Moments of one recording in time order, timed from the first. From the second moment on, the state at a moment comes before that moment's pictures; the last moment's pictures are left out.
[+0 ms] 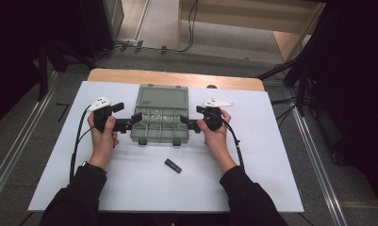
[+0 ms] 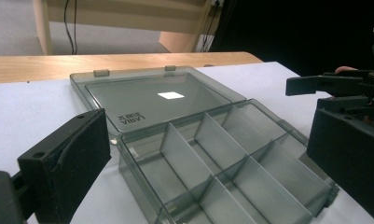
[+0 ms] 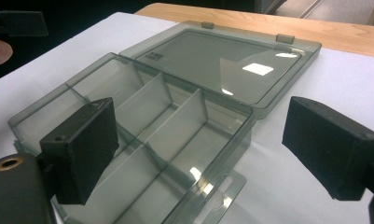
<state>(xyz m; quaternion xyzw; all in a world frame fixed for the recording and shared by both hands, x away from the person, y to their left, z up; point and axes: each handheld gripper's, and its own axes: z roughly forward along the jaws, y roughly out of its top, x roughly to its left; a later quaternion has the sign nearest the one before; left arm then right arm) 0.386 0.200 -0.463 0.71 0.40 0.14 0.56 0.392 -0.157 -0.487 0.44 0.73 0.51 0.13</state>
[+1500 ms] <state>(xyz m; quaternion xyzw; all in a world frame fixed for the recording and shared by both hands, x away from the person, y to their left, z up) 0.287 0.247 -0.481 0.72 0.36 0.16 0.57 0.306 -0.160 -0.489 0.38 0.76 0.50 0.13</state>
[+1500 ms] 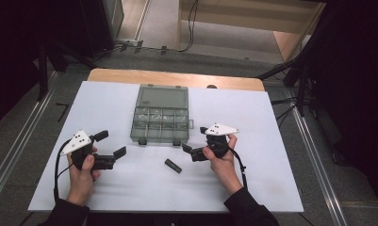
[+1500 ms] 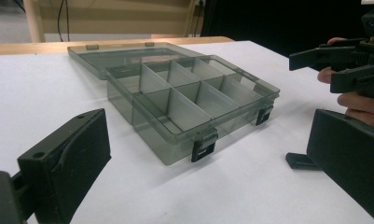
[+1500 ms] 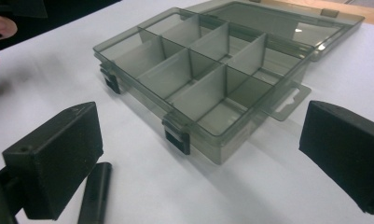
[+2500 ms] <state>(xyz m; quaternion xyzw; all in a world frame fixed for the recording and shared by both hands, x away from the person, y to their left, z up) 0.265 0.285 -0.483 0.71 0.37 0.17 0.57 0.298 -0.135 -0.480 0.35 0.79 0.49 0.11</state>
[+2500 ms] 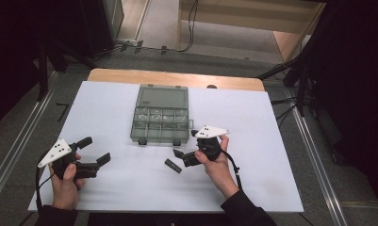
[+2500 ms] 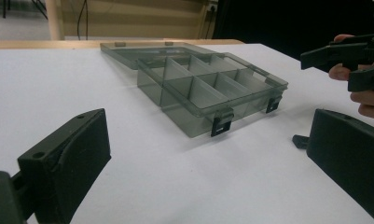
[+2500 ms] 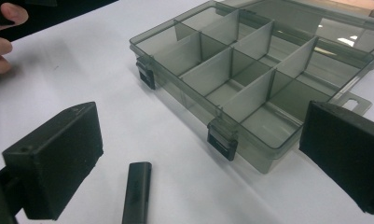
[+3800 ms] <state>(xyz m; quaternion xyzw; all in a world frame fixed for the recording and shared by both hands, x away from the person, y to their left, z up) 0.258 0.308 -0.489 0.71 0.38 0.18 0.57 0.276 -0.104 -0.486 0.32 0.84 0.43 0.08</state>
